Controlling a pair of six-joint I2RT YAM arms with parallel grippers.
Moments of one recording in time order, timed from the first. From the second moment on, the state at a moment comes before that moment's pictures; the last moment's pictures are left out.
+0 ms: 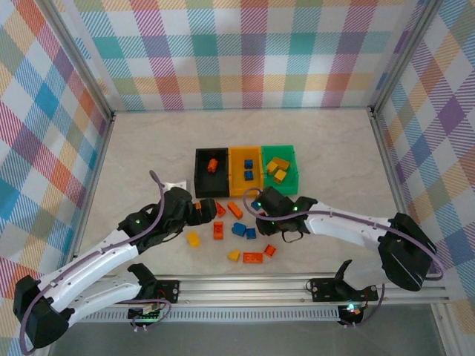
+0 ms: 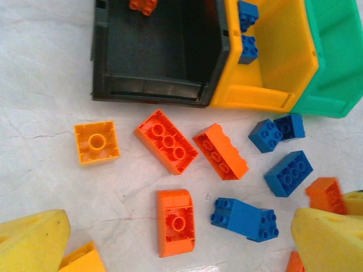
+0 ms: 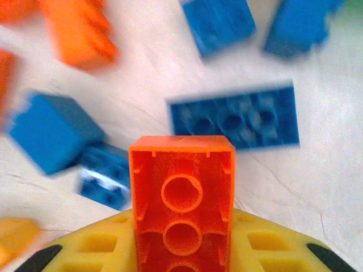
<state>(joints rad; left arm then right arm) -0.75 0.86 0.67 -0.60 -0.20 -0.80 0.93 1.37 0.85 -0.58 0.07 0.49</state>
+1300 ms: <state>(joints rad) -0.72 0.74 0.57 -0.77 -0.20 -0.89 0.81 1.93 1.62 -0.57 -0.01 0.41</state>
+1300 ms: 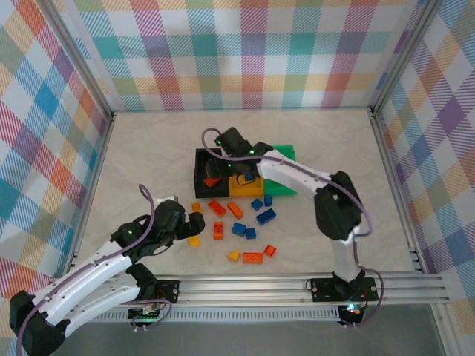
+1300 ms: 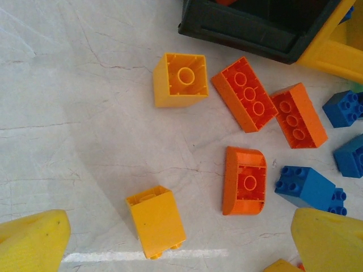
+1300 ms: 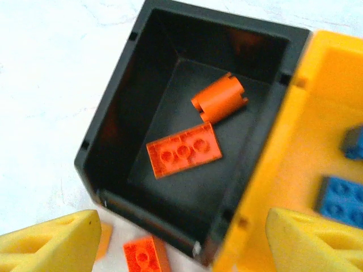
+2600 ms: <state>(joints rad) -0.66 0.70 0.67 -0.83 -0.25 -0.83 1.27 1.70 0.94 -0.46 -0.02 0.33</state>
